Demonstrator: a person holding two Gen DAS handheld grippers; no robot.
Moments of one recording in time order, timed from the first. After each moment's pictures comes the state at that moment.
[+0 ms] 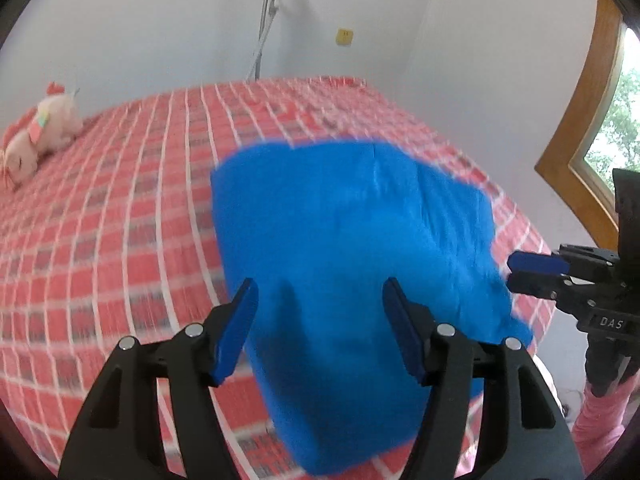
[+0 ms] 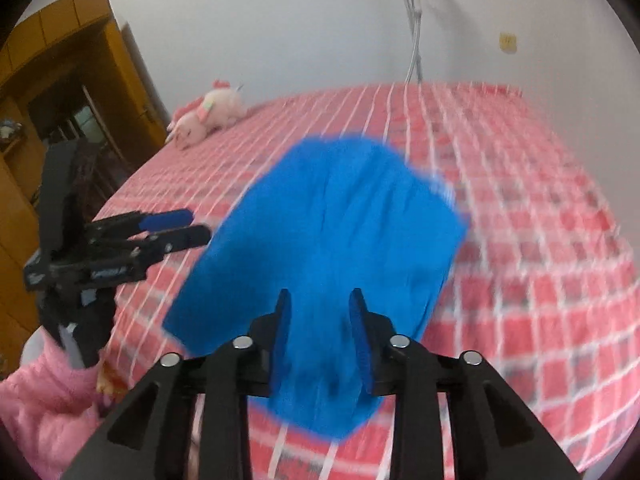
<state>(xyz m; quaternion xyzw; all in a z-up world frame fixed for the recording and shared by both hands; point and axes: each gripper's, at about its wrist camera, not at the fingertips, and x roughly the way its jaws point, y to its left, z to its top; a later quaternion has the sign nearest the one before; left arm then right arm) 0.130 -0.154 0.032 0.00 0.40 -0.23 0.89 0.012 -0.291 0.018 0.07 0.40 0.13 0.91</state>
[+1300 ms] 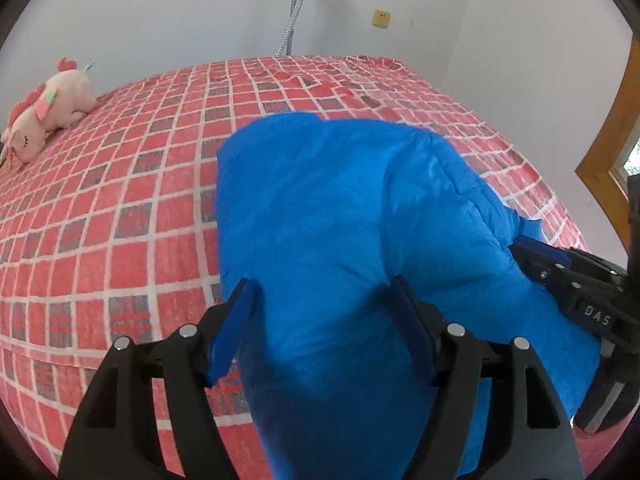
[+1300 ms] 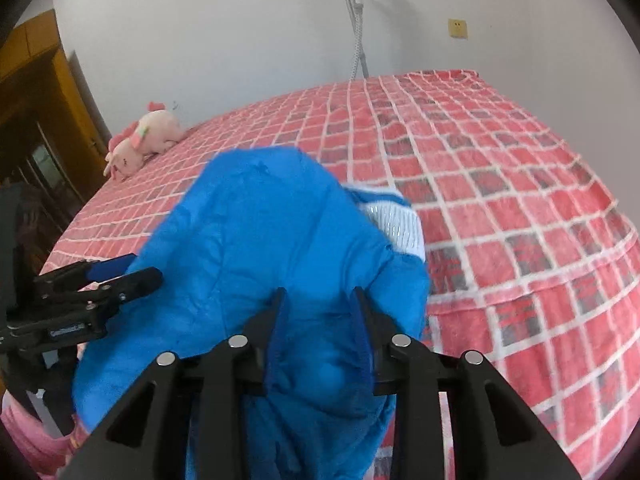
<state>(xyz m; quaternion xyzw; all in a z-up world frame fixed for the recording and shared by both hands) 0.173 -0.171 -0.027 0.01 0.44 -0.17 0.88 0.065 -0.315 -0.057 0.12 0.39 0.05 0.91</state>
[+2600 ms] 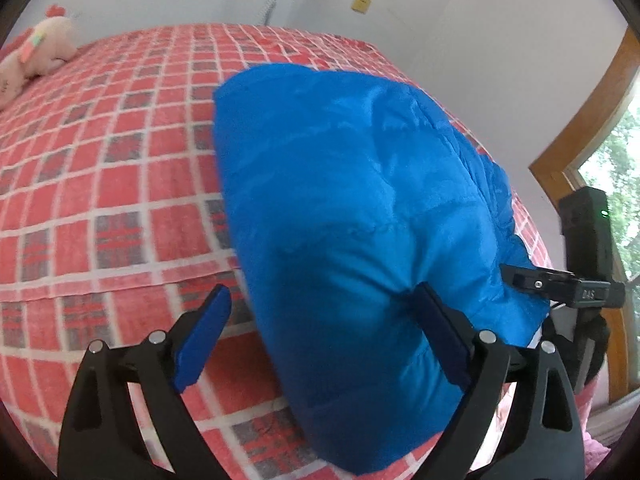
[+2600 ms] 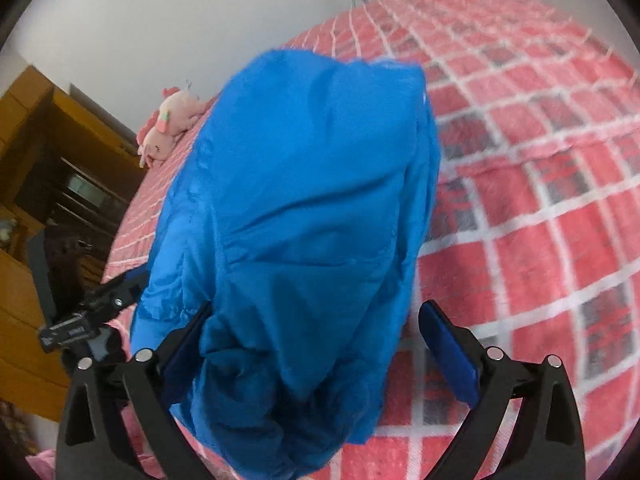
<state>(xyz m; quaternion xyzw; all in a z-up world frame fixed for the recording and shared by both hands) 0.141 -0.128 -0.045 -0.06 0.48 -0.26 0.84 0.038 -0.327 -0.091 0.26 0.48 0.14 0.82</state>
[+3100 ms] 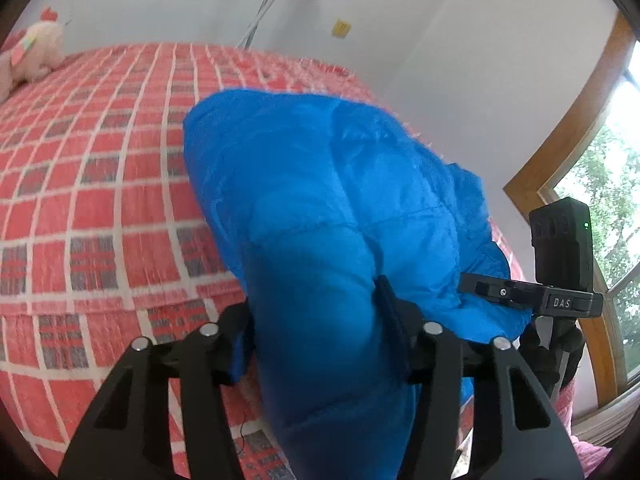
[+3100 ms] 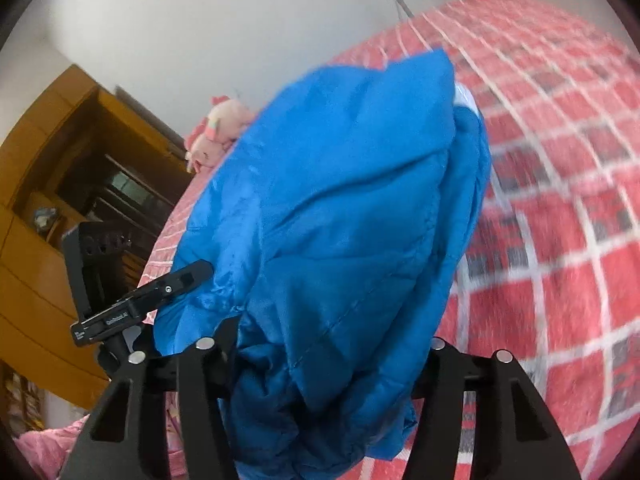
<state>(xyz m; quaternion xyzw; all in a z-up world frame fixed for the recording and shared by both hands) 0.133 -0.129 -0.031 -0.09 0.42 -0.29 0.85 0.040 -0.317 -0.071 0.26 0.42 0.21 0.84</state>
